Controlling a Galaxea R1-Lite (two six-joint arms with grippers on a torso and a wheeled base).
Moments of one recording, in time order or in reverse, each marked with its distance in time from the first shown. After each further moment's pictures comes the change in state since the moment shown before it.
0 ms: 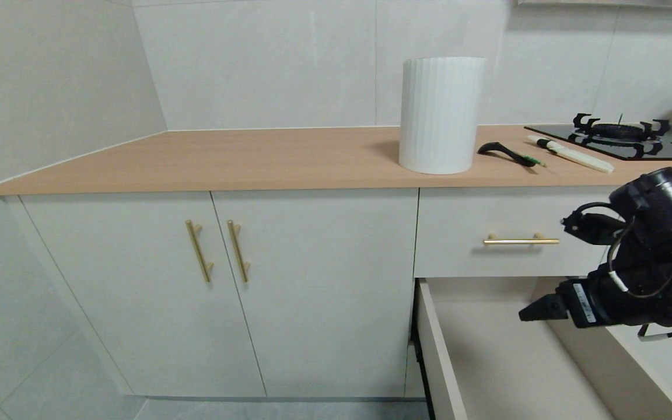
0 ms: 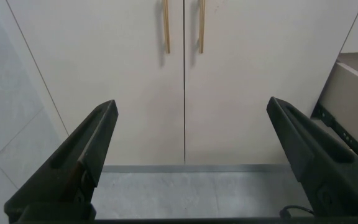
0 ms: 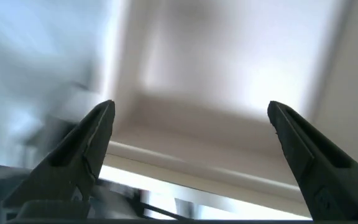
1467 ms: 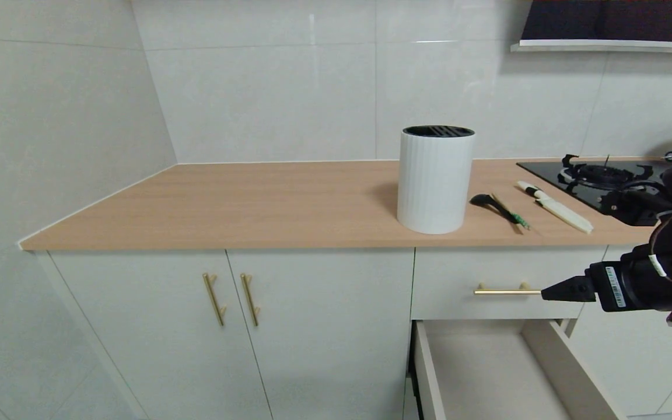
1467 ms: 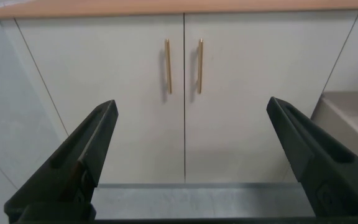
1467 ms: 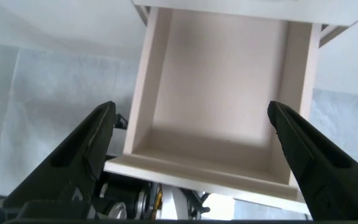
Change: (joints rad) left arm 0.000 0.000 0.000 0.000 0.000 0.000; right arm -0.048 -0.081 0.018 -0.046 -0.030 -0.049
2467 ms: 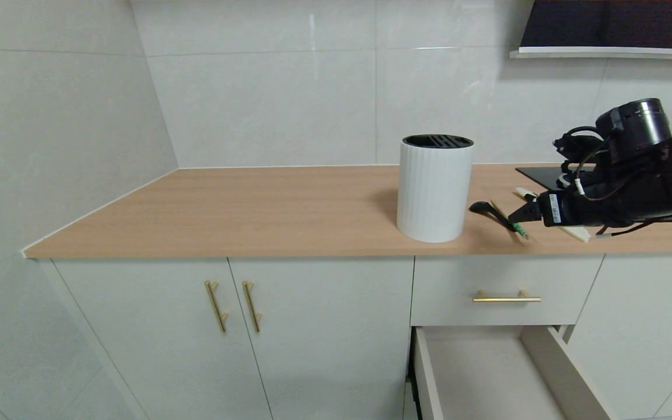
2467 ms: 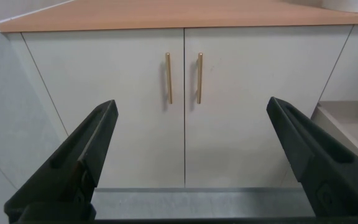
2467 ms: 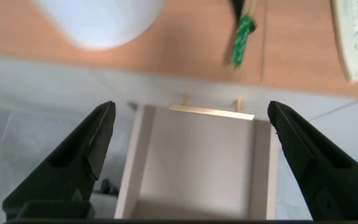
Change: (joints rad) left arm 0.000 0.000 0.000 0.000 0.000 0.000; right arm -0.099 0.352 -0.421 -0.096 -0.028 -0.081
